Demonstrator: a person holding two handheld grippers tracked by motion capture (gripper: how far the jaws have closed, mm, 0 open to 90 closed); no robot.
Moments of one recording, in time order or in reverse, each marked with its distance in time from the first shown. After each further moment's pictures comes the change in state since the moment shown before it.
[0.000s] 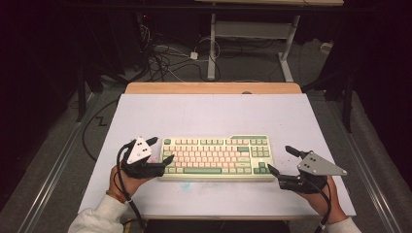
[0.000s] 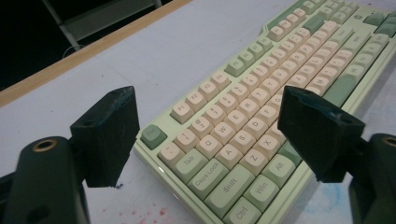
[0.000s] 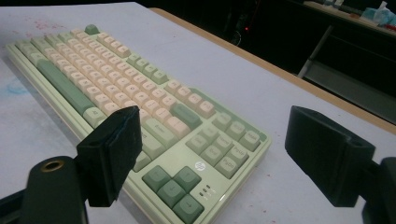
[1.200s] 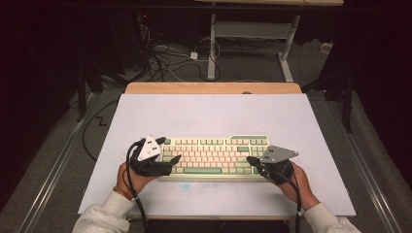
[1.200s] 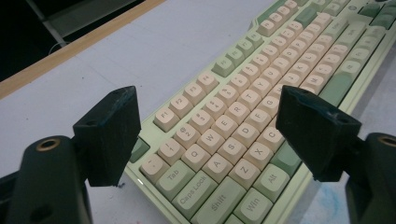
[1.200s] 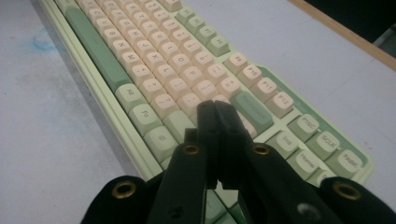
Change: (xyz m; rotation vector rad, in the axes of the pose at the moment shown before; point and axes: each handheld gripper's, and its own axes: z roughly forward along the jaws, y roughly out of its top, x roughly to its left) left arm -0.006 0.006 0.018 0.038 -0.037 0.013; right arm 0.025 0.012 0.074 0.228 0.192 -0.092
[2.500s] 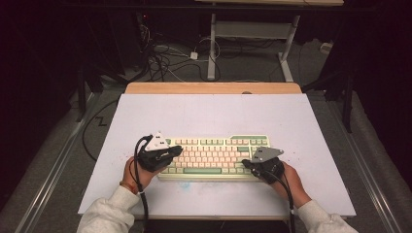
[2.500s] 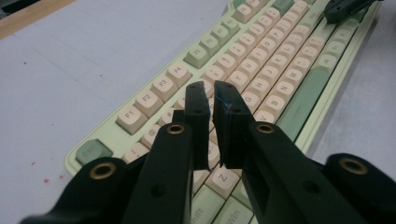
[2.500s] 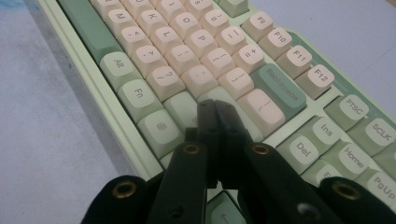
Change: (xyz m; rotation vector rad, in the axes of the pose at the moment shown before) left arm 0.007 0.010 0.023 0.087 -0.155 -0.034; right arm 0.004 -0.004 0.025 0.108 0.009 -0.003
